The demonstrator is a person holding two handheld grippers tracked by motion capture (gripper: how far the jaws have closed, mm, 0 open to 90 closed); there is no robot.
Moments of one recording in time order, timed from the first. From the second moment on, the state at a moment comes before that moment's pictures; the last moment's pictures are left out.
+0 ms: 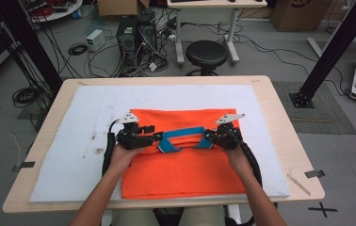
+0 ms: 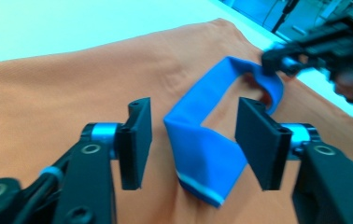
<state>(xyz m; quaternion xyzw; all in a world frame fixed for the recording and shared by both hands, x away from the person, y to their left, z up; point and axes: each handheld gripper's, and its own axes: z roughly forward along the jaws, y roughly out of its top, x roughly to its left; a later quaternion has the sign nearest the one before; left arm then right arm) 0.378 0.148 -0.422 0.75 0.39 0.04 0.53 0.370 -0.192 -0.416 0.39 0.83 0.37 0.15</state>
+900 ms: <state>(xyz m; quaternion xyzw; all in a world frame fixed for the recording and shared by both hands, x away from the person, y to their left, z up) 0.347 0.139 -0.441 0.81 0.28 -0.10 0.51 0.362 -0.212 -0.401 0.42 0.79 0.40 0.19</state>
